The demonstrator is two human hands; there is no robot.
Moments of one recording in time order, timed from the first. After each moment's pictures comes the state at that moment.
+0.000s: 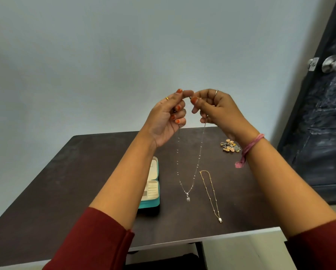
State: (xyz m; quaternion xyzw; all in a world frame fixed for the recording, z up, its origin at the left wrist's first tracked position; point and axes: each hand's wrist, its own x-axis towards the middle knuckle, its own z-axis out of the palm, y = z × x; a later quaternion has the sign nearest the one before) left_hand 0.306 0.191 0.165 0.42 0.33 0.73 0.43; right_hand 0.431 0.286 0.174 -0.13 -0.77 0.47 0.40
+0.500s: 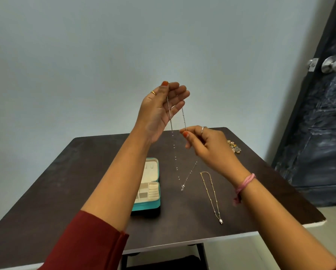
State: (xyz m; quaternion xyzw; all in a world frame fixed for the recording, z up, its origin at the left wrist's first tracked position) left_hand 0.300 0.181 0.178 0.42 0.32 0.77 0.34; right_hand 0.436 0.249 0.114 -0.16 -0.86 0.25 0.42
